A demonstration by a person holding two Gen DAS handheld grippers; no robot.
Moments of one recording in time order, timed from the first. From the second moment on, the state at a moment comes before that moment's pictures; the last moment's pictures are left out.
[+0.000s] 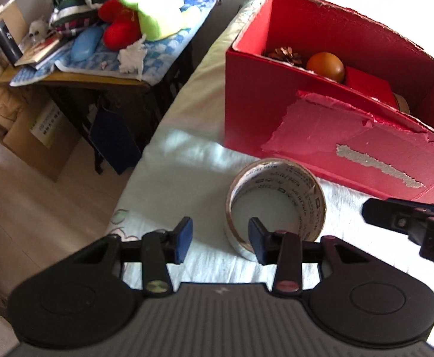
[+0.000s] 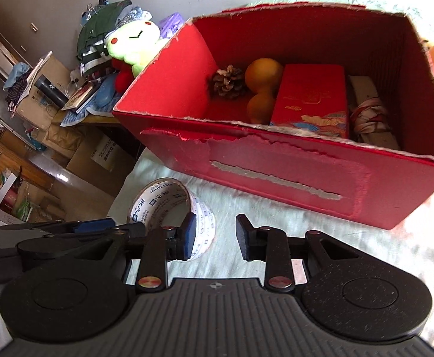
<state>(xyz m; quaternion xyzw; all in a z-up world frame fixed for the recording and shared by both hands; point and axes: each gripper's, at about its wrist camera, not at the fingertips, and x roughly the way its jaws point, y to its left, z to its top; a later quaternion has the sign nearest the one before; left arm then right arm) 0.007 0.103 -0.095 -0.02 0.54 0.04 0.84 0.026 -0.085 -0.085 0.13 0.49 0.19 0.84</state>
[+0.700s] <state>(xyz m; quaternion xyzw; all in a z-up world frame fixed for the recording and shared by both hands) 0.024 0.093 -0.116 0.01 0.57 -0.01 0.82 0.047 -0.059 -0.111 0.12 0.53 0.20 0.82</state>
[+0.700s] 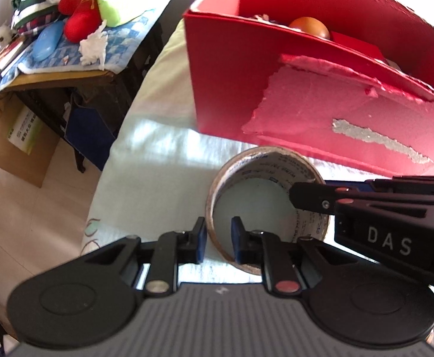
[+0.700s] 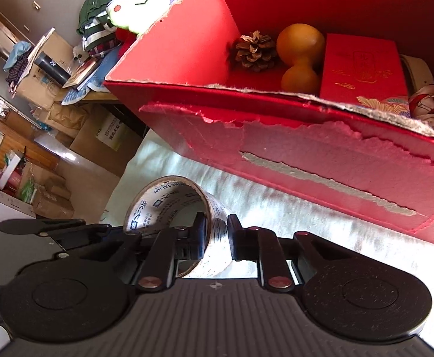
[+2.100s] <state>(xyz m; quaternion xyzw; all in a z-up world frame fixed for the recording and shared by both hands) 0.111 -0.035 0.042 0.18 0.38 -0.22 0.88 0.074 -0.179 0.004 0.18 0.36 0.06 0.91</state>
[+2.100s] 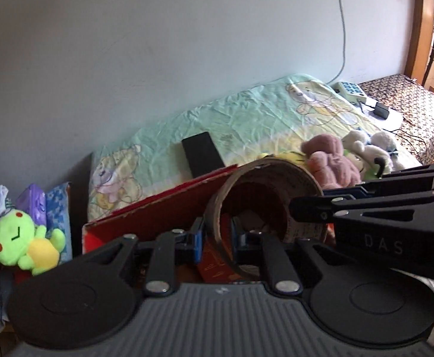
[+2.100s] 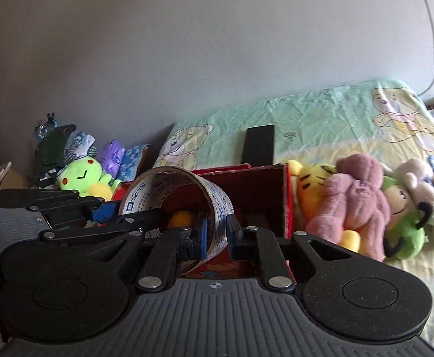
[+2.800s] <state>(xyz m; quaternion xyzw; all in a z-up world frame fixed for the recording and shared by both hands) 0.170 0.054 -0.035 0.19 0.47 -0.13 0.85 0.178 -0.096 -0.083 0.18 0.52 0.15 0.82</state>
